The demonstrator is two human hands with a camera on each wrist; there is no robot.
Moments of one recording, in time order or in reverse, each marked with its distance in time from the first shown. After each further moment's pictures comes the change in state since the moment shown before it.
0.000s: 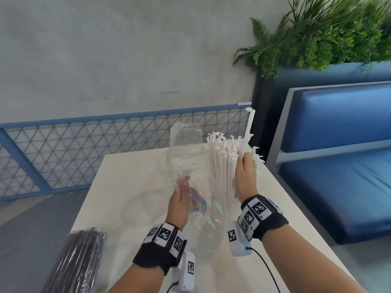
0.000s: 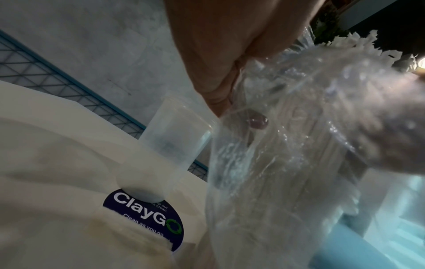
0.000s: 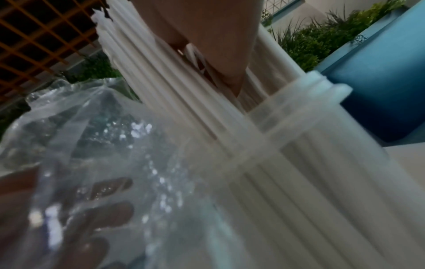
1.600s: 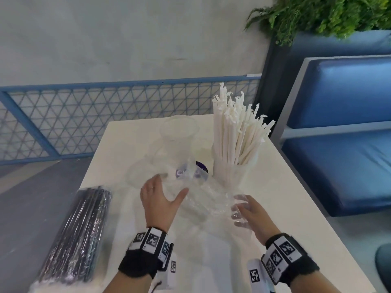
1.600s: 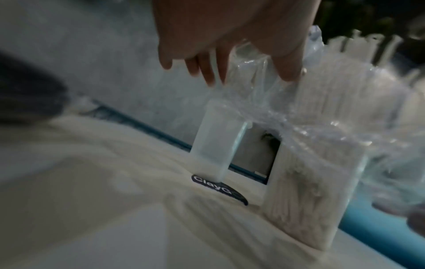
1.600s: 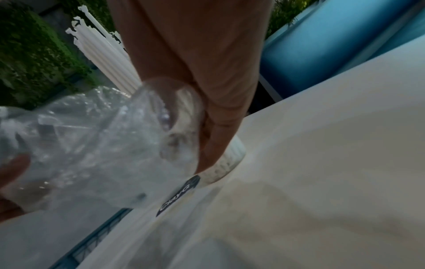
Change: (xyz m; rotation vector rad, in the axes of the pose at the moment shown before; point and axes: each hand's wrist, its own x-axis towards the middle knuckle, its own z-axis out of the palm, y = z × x) left_hand -0.081 -0.034 -0.041 0.690 0.344 0.084; right_hand -0.128 0.086 -0.074 0.101 -0.489 0.656
